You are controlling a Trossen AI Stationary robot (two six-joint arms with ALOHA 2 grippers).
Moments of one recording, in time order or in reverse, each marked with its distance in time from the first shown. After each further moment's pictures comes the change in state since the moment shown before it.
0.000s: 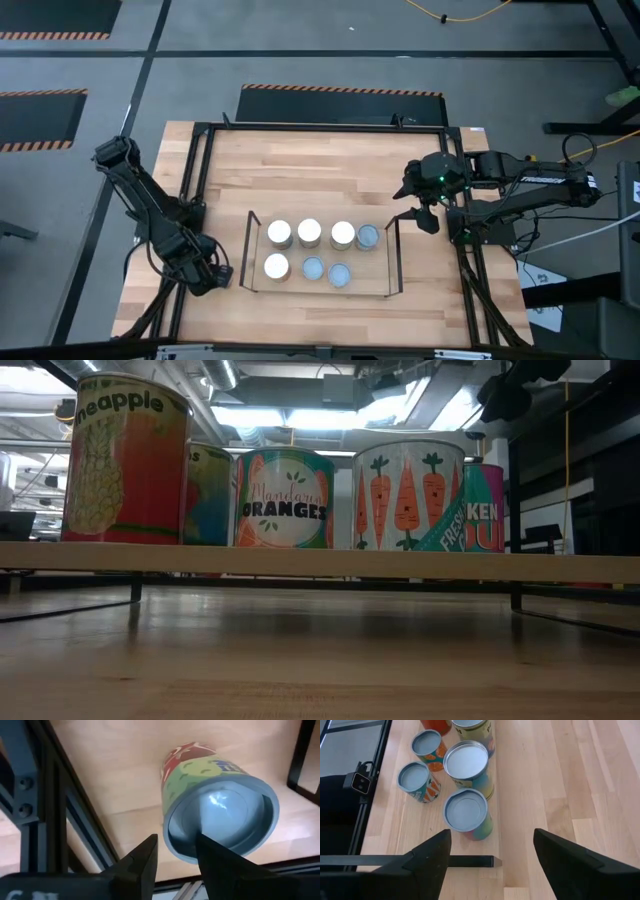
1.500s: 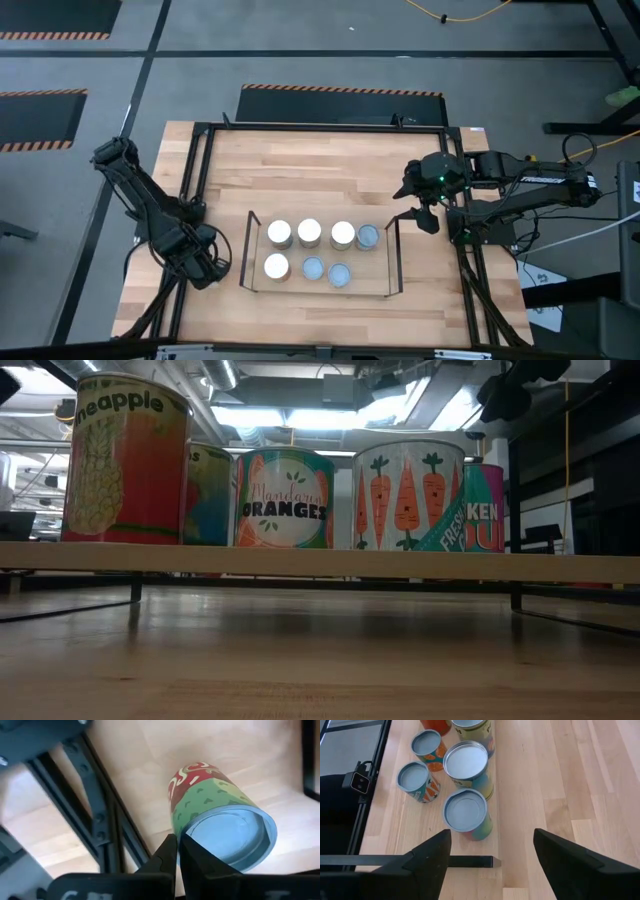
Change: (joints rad) left arm 0.054 0.004 0.134 -0.276 -0.009 0.237; right arm 0.000 0.000 0.000 0.001 0.002 -0.007
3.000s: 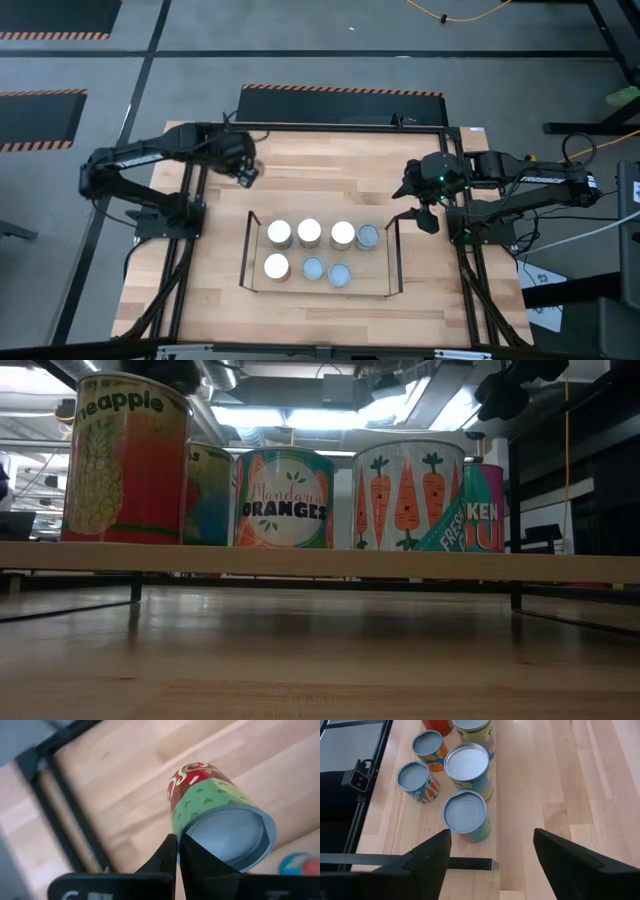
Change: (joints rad) left arm 1.083 -0.026 0.388 -0.245 -0.439 1.280; right arm 0.000 0.000 0.000 0.010 0.001 -0.031
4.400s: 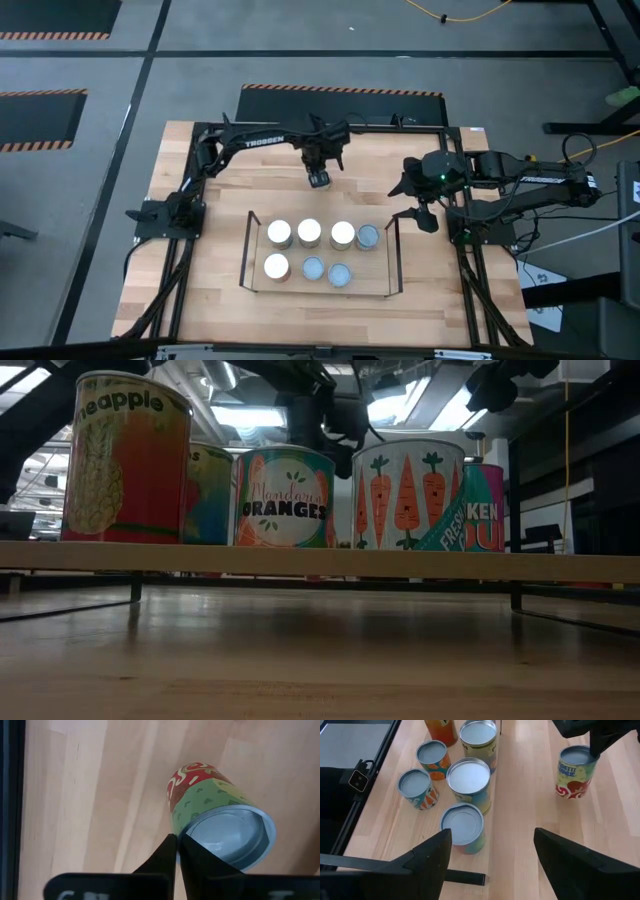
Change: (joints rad) left arm 0.106 0.961 0.717 0.171 0.261 0.854; right arm -0.002 -0.001 0.000 0.059 0.000 -0.100
